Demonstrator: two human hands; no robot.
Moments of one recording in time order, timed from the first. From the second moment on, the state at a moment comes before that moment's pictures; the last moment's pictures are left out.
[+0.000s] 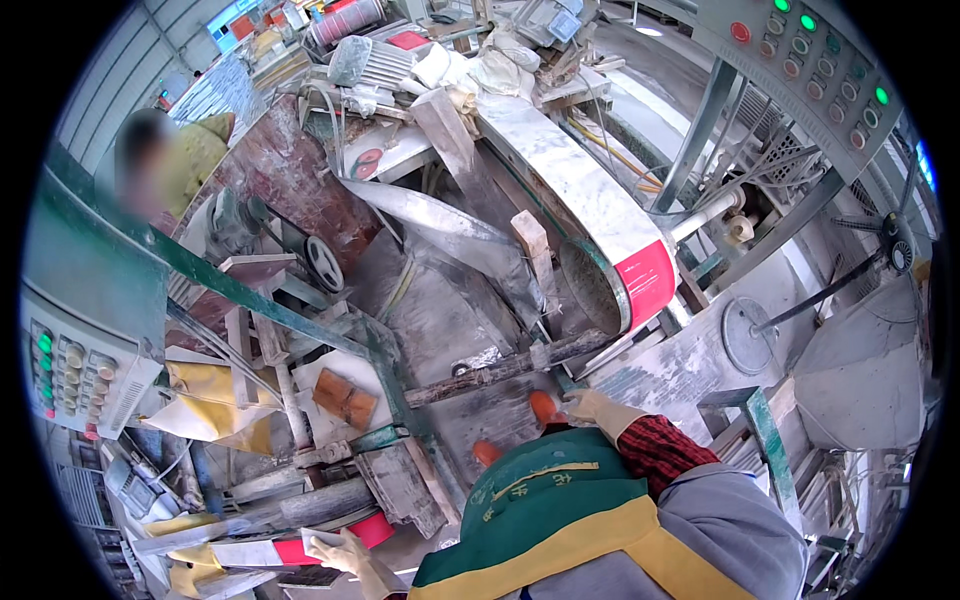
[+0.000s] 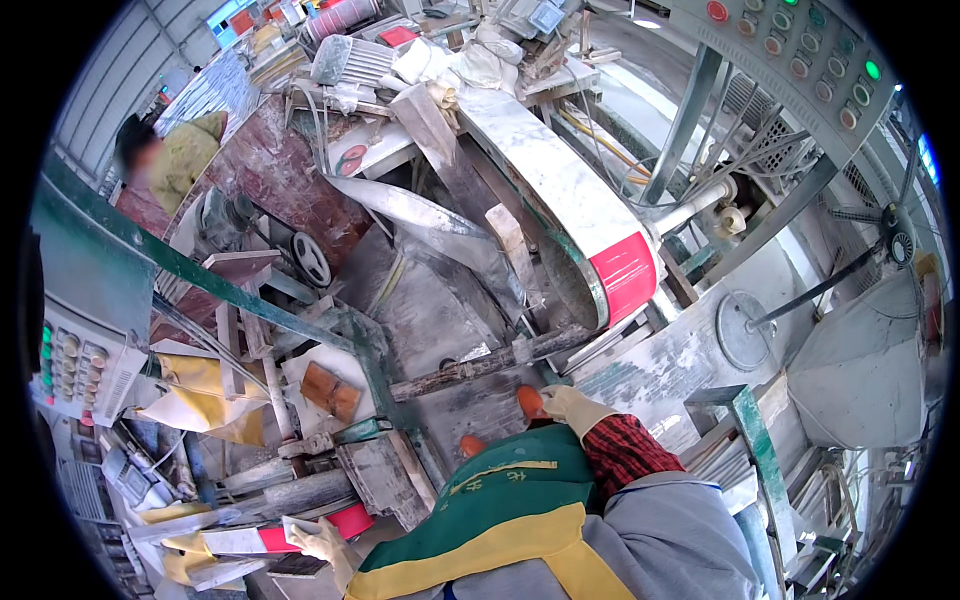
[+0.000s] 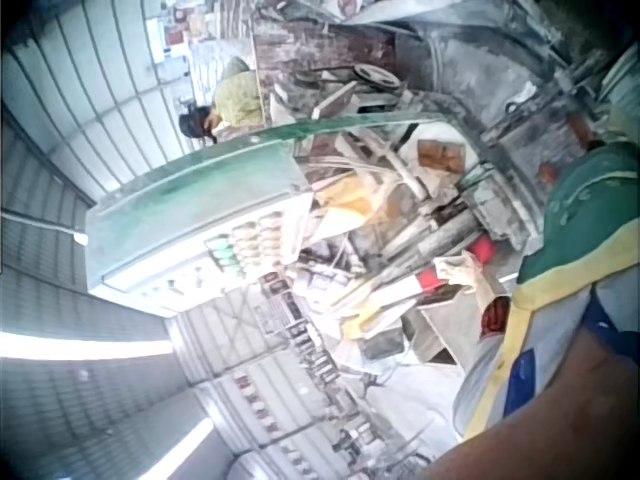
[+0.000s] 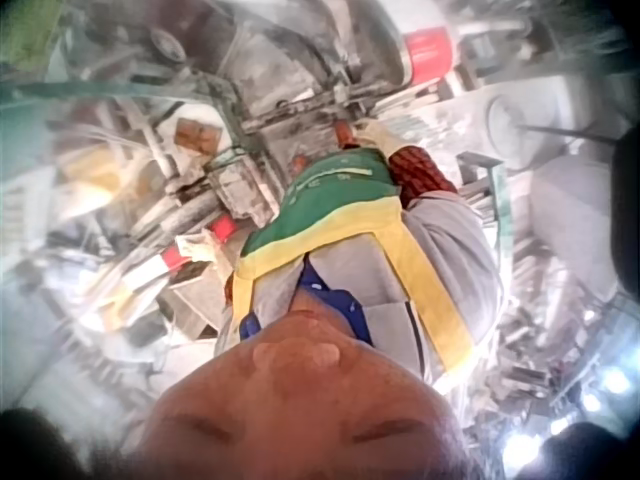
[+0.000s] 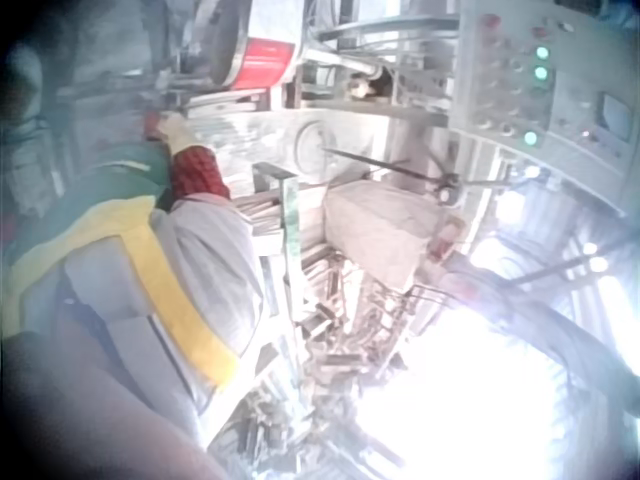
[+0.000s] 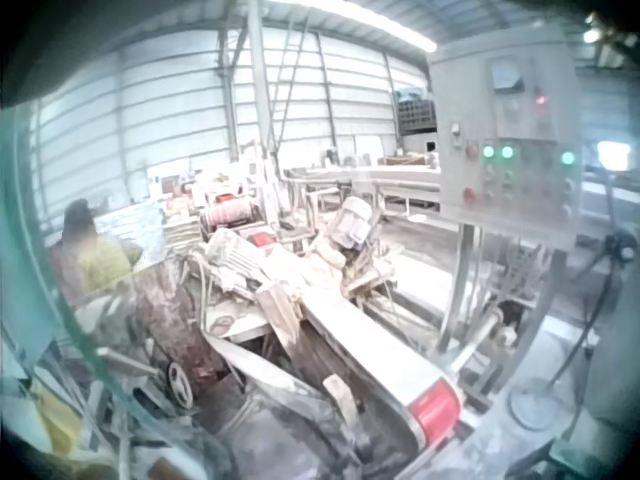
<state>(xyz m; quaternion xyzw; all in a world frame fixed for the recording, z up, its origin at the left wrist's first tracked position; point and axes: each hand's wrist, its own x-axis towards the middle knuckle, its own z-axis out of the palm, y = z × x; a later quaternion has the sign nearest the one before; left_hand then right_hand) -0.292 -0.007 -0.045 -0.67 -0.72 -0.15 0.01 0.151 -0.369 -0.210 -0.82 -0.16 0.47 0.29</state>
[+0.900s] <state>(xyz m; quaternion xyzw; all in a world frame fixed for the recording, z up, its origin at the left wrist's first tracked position) -0.040 -0.026 0.028 -0.91 -0.17 -0.14 -0.34 0.208 -0.291 -0.025 -0.57 -0.03 0.08 0.82</state>
